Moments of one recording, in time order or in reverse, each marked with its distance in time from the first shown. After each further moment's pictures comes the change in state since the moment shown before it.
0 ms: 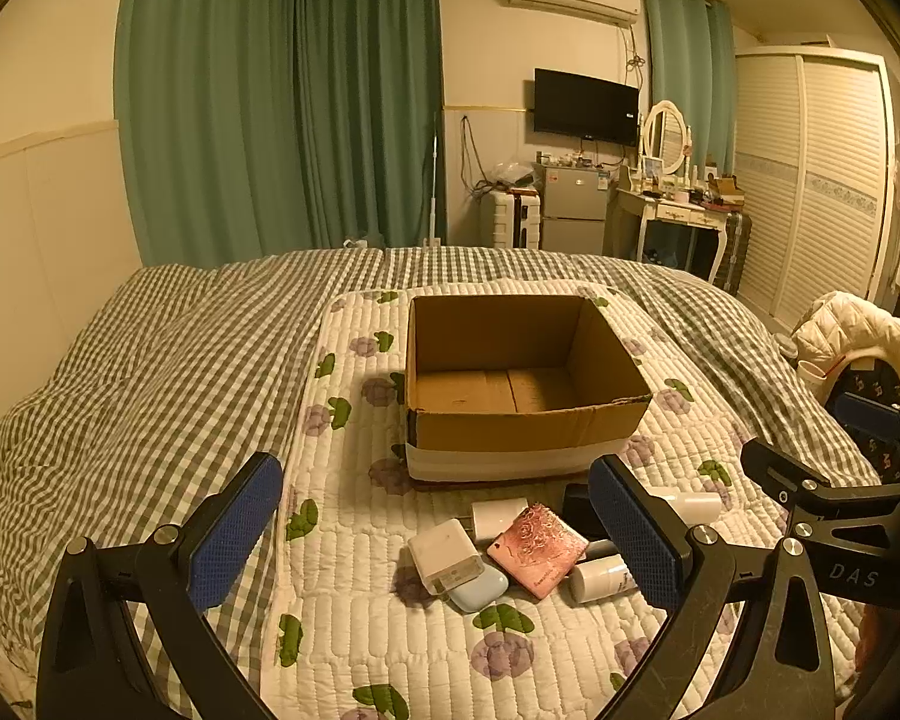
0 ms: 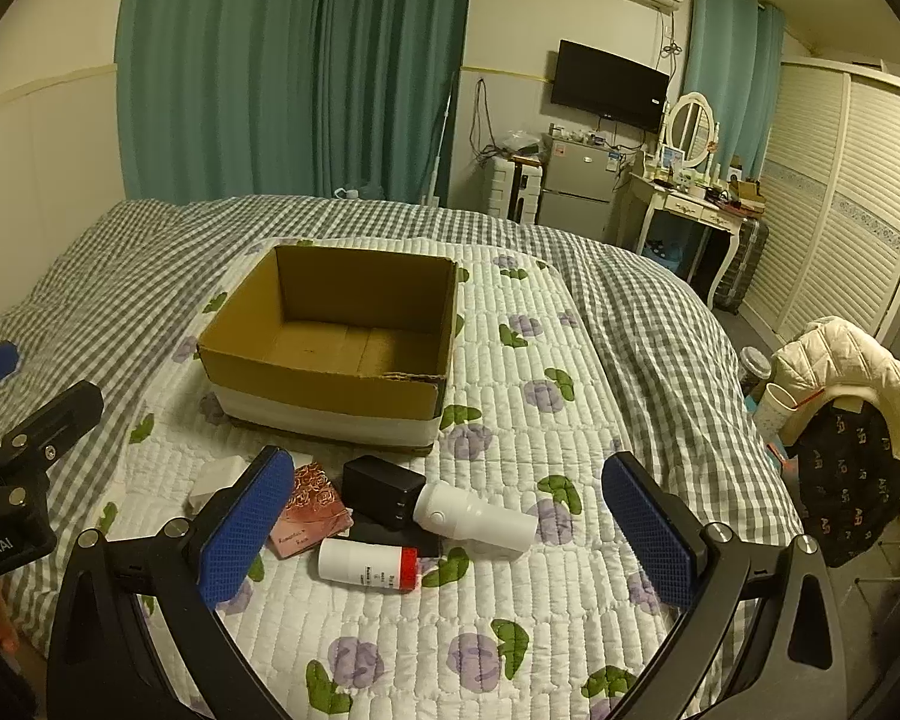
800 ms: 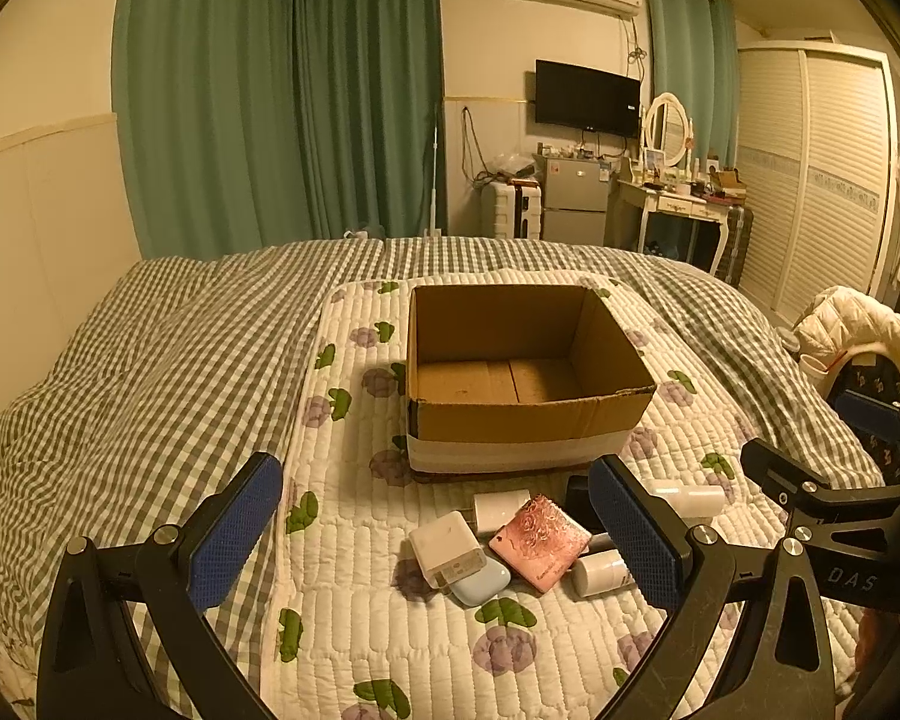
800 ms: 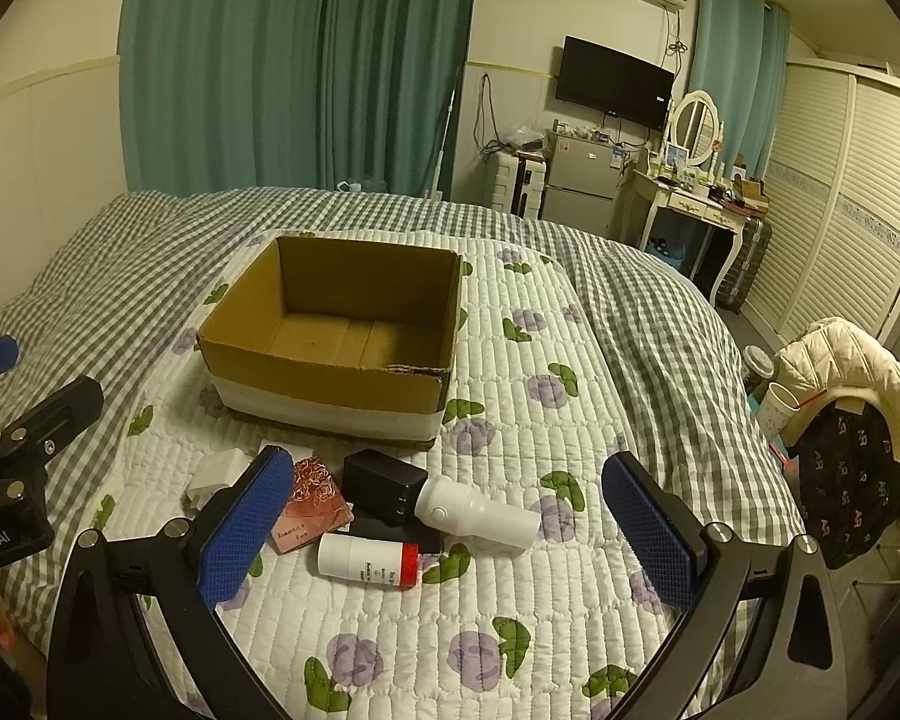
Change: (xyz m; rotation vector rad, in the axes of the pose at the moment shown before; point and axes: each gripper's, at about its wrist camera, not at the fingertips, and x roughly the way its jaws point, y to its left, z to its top) left arm 0.004 0.000 -0.004 -0.003 0.012 0.005; right arm 0.004 0.002 -0.001 -0.014 0.018 0.002
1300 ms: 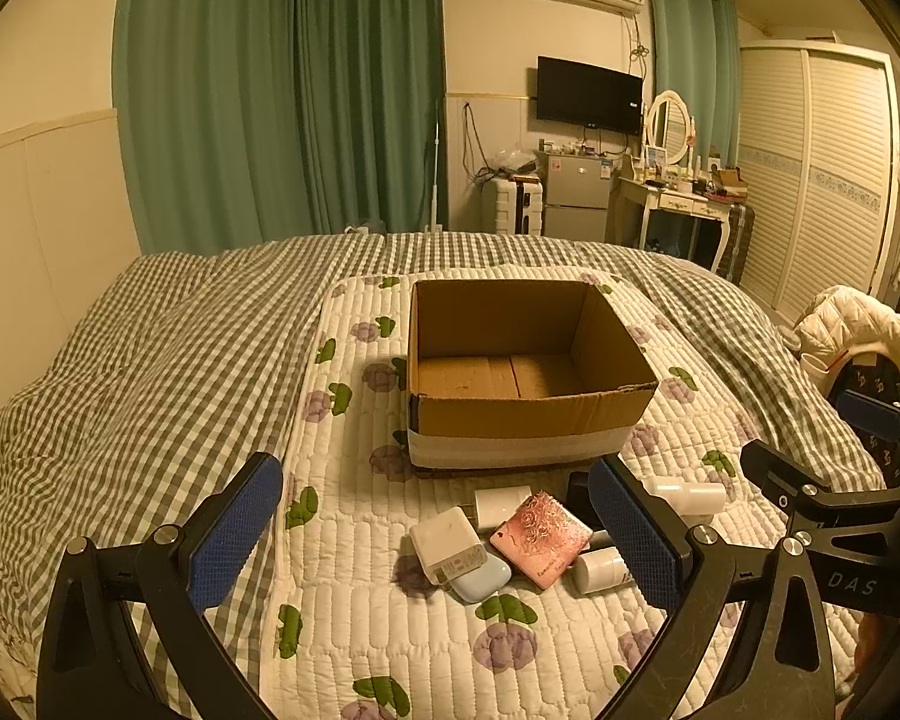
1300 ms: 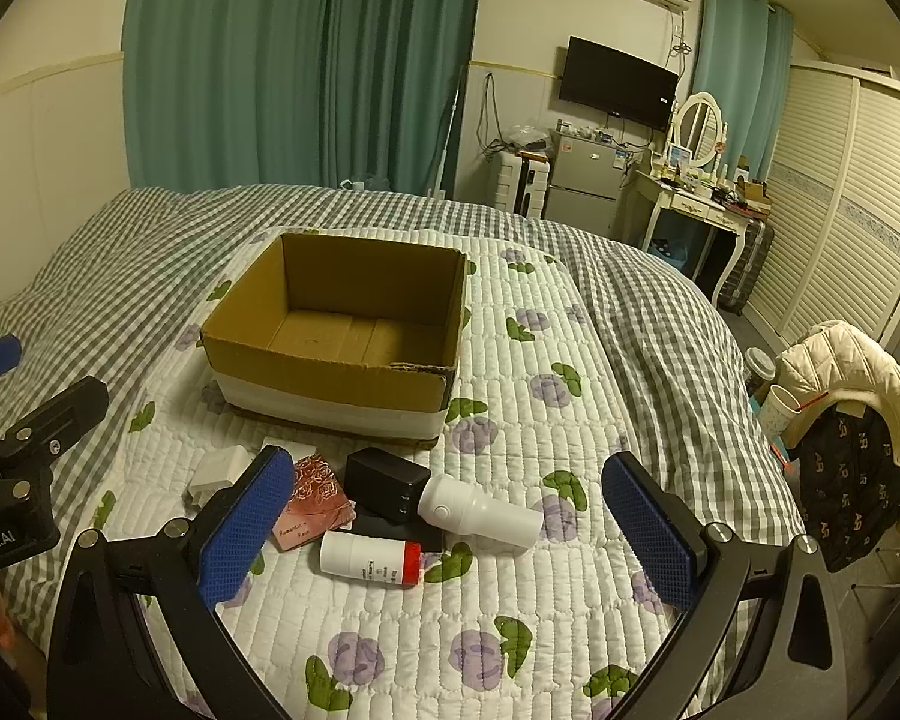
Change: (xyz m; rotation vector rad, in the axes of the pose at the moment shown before) left arm 0.001 0.003 -0.002 -0.003 0.010 0.000; right arm 0.001 0.001 0.000 -0.007 0.004 0.001
